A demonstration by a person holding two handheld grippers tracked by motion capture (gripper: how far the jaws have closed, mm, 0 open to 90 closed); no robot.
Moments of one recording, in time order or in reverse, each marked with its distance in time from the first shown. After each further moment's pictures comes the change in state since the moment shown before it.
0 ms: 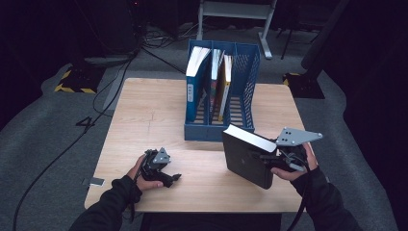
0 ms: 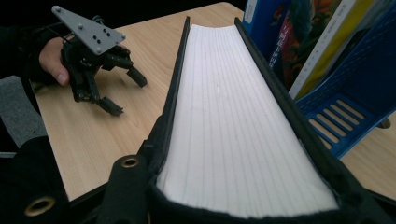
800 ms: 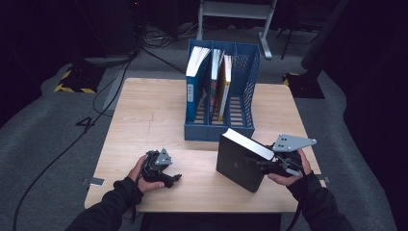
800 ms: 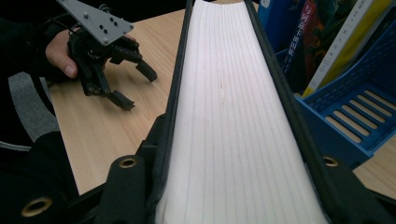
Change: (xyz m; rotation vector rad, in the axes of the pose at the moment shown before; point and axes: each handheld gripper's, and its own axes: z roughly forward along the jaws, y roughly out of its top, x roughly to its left) left arm -0.003 0.001 -0.002 0.011 0.005 -0.009; right arm 0.003 -0.023 0.014 -0.002 0.058 0.029
